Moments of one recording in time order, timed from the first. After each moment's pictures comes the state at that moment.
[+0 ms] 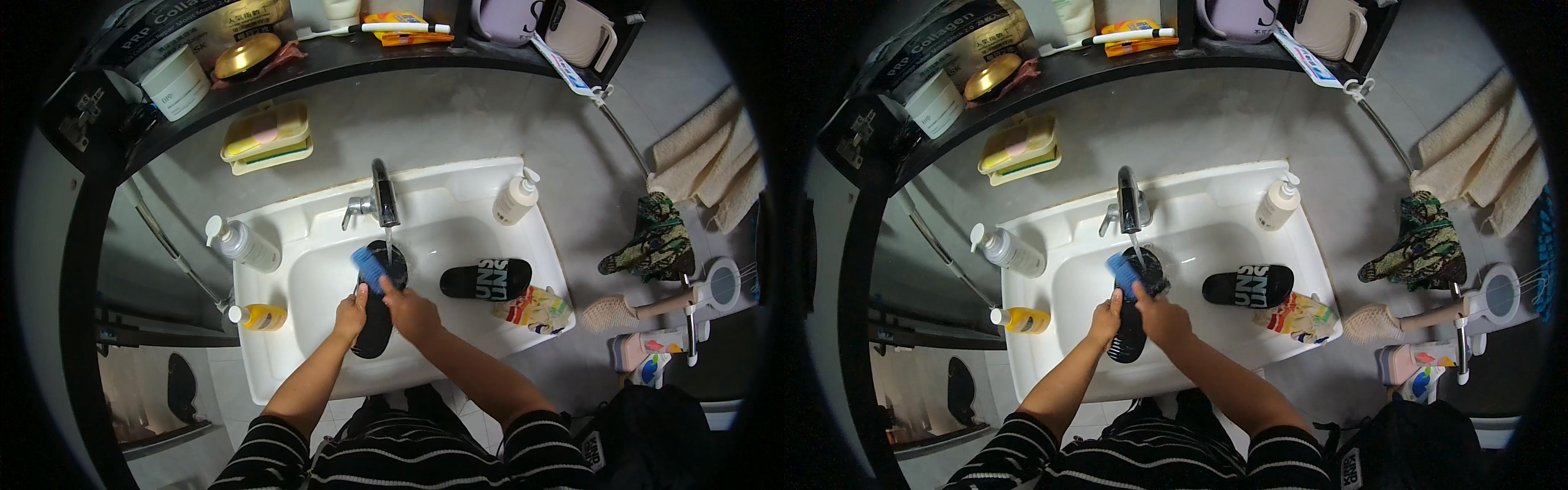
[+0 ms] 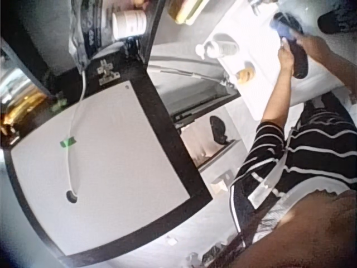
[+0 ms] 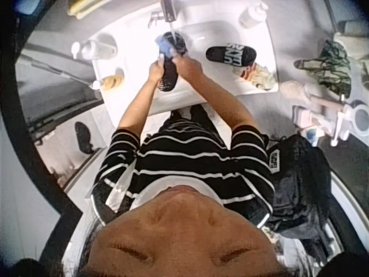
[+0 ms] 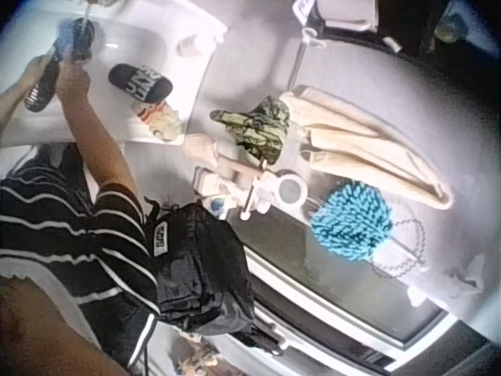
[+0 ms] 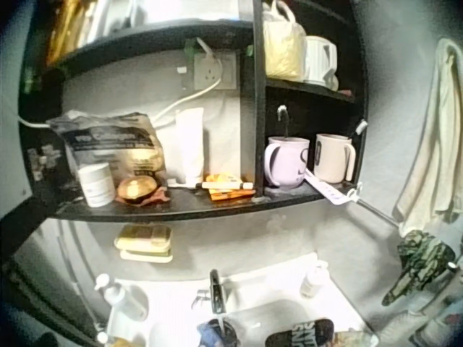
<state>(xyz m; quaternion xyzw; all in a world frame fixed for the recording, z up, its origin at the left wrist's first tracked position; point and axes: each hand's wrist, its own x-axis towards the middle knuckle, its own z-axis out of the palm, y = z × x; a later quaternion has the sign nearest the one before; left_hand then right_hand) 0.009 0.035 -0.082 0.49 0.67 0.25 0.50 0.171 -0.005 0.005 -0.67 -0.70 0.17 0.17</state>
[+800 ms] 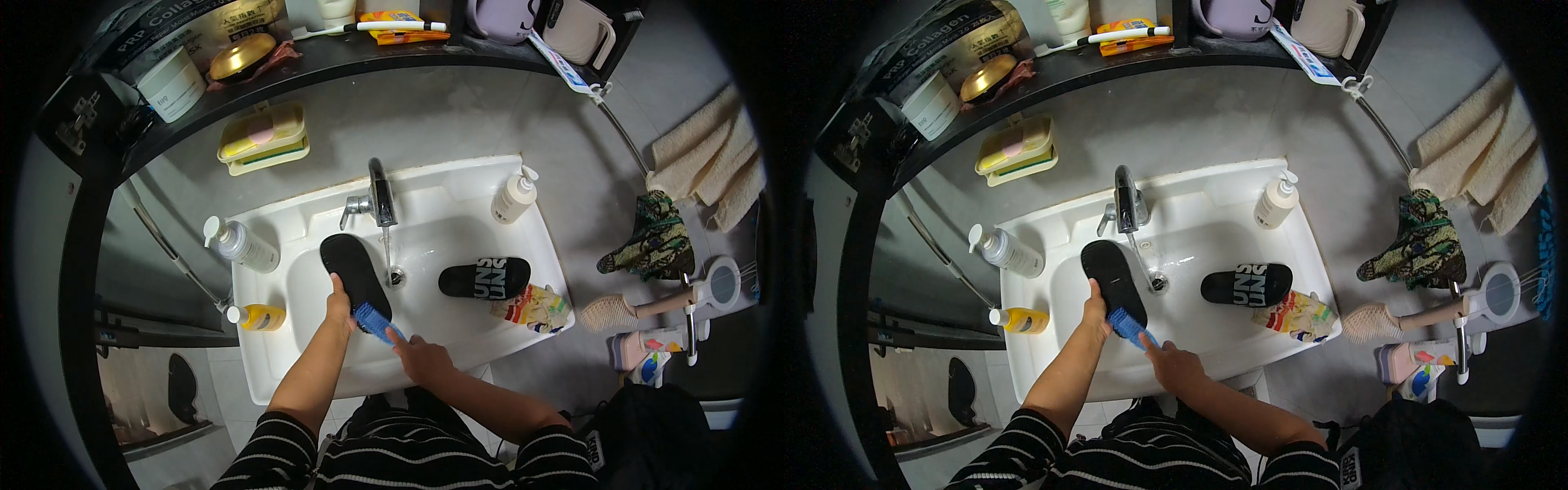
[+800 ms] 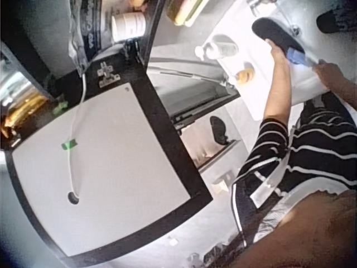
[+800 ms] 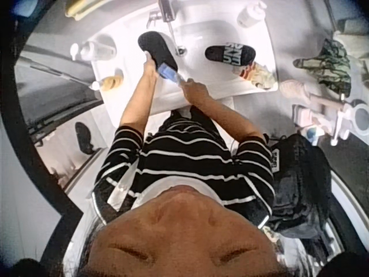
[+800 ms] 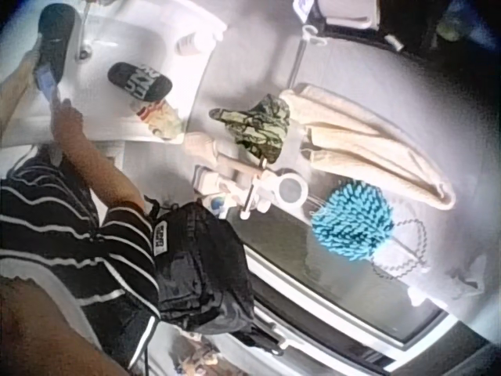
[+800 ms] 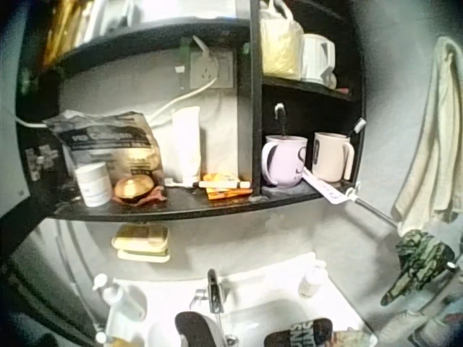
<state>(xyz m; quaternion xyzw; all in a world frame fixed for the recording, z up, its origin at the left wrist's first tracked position) 0.018 0.057 -0.055 0.08 0.55 0.43 0.71 0.186 -0.091 0.012 -0.61 -0.75 0.26 0.05</state>
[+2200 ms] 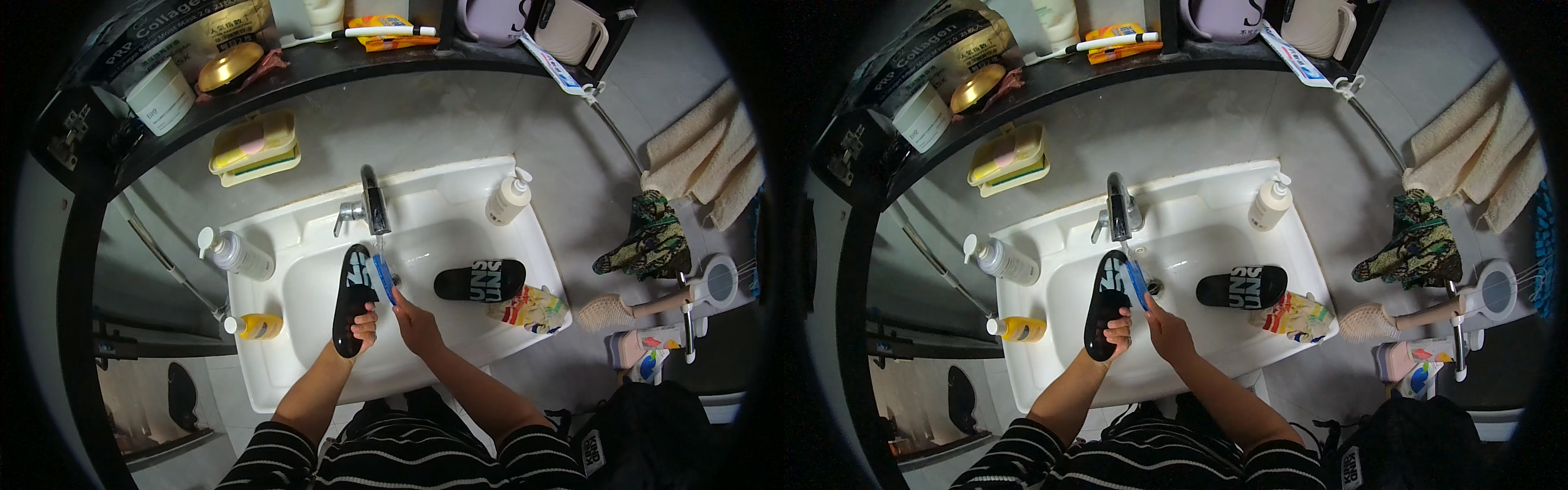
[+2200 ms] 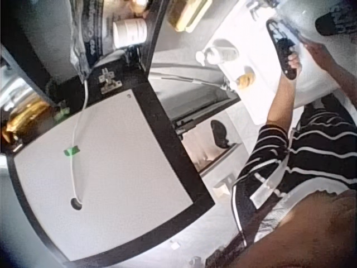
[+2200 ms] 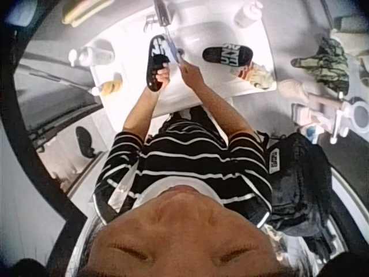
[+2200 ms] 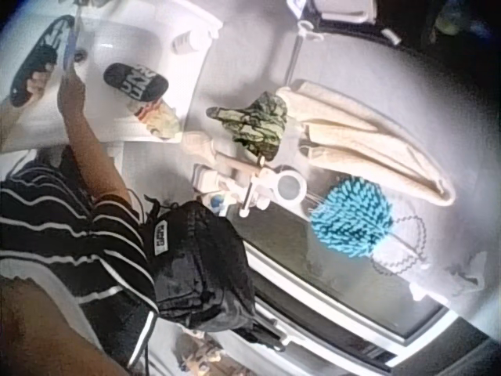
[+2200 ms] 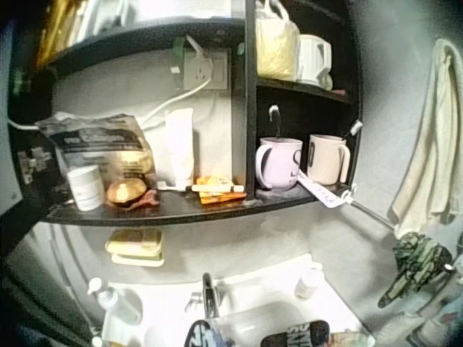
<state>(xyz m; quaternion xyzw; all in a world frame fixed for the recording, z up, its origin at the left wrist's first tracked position) 0.012 0.028 -0.052 -0.18 -0.08 0.20 0.96 0.188 -0.025 0.007 -0.66 -0.57 0.37 0.31</state>
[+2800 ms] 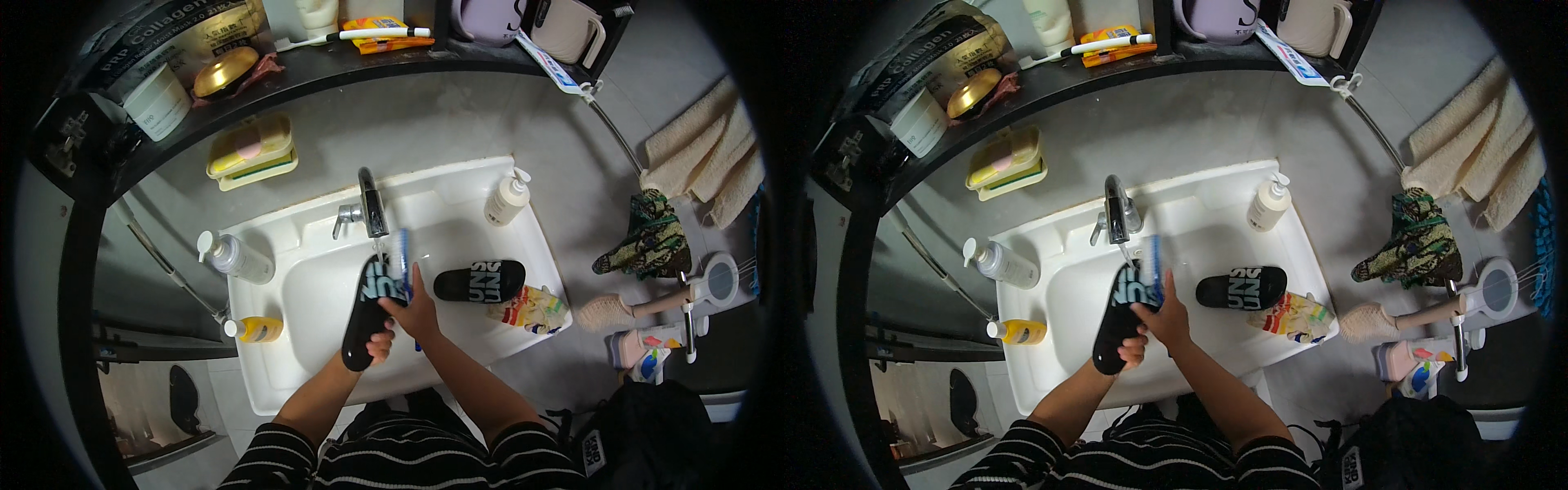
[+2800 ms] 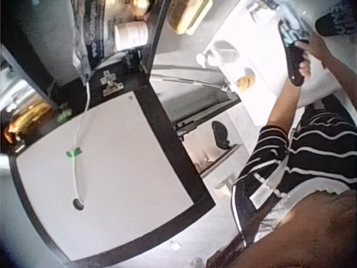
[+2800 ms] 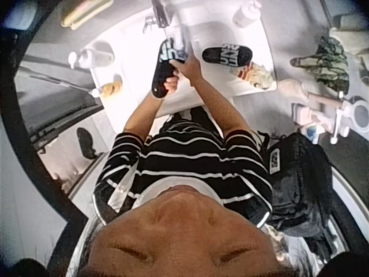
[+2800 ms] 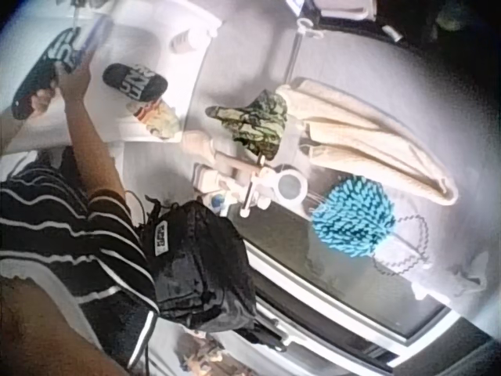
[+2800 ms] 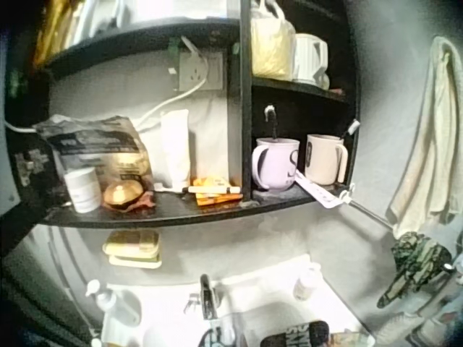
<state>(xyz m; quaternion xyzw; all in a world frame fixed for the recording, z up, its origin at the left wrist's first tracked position) 0.027 0.016 -0.046 -0.13 -0.01 0.08 0.99 0.185 0.001 0.007 -0.67 -0.49 0.34 0.45</state>
